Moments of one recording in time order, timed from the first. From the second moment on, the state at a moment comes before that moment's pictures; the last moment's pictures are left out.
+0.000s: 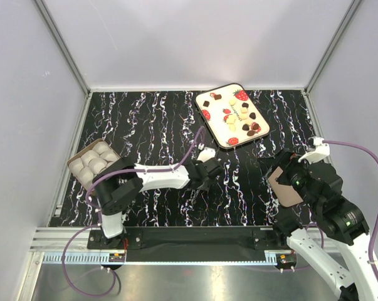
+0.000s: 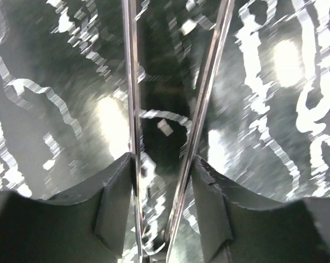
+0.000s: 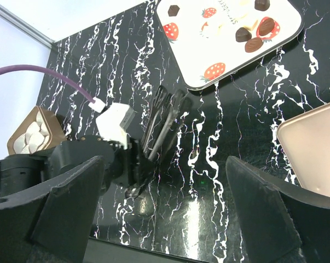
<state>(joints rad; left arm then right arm) -1.07 1.85 1.14 -0.41 -0.42 -0.71 0.50 0.47 0.97 -0.81 0.22 0.60</state>
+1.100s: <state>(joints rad) -1.07 1.61 1.62 -0.87 -0.46 -0.43 0.50 0.43 0.97 -0.84 0.20 0.64</state>
